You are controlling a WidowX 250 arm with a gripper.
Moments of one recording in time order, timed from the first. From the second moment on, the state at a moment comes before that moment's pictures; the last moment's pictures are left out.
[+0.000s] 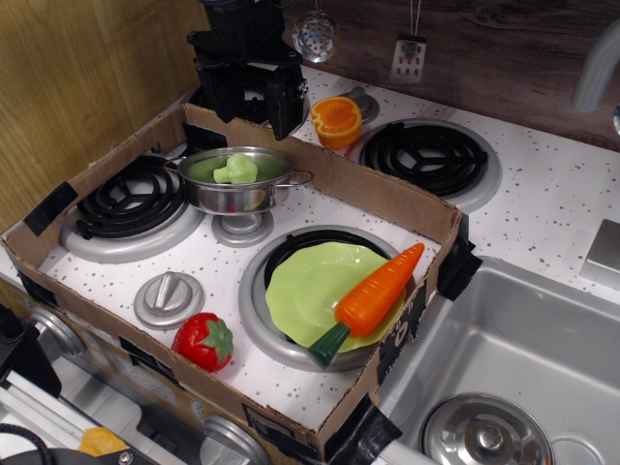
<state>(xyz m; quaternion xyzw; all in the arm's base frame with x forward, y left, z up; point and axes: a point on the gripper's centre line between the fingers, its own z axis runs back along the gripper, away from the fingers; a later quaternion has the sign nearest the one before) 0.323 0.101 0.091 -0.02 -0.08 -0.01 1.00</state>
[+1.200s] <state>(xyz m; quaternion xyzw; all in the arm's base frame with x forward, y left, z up) 0.266 0.009 0.118 0.05 -0.11 -0.07 0.99</state>
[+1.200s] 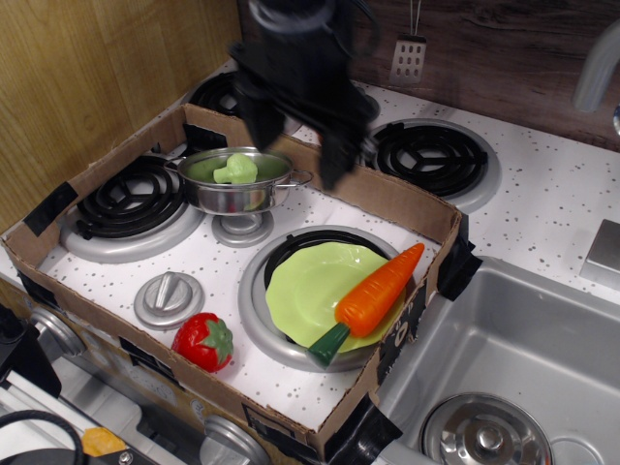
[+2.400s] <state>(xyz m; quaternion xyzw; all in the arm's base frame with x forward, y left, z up) 0.251 -0.032 0.034 0.05 -0.11 -0.01 0.99</state>
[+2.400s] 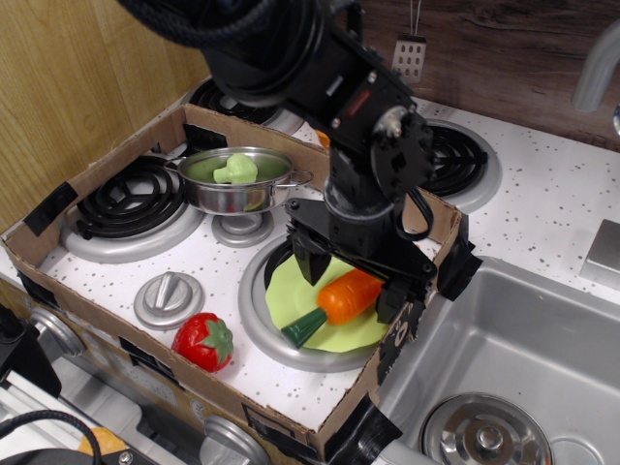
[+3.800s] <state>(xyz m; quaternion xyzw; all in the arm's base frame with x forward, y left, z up) 0.261 0.047 0.097 0.11 -0.05 -0.15 0.98</state>
